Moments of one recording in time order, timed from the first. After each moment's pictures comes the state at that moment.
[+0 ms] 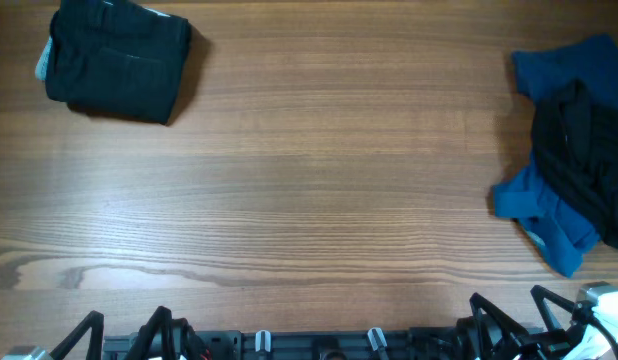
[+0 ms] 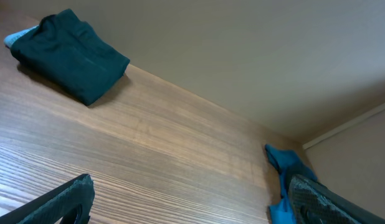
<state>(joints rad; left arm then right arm) 0.15 0.43 1.63 -1.48 0.29 -0.47 0.15 0.34 1.33 -1.48 -0.17 0.34</state>
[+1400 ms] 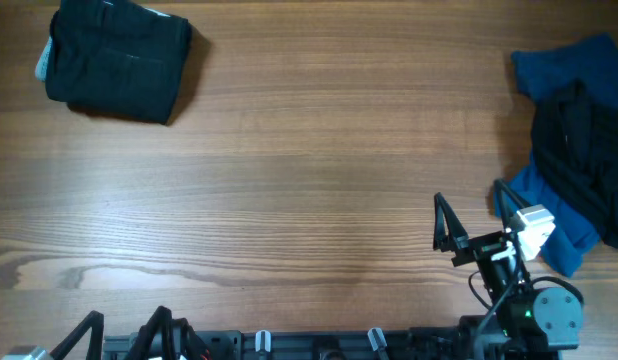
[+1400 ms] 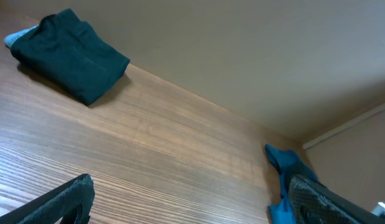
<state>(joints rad) 0.15 0.43 1.63 -1.48 0.29 -0.47 0.02 0.02 0.30 -0.24 -0.25 0.17</state>
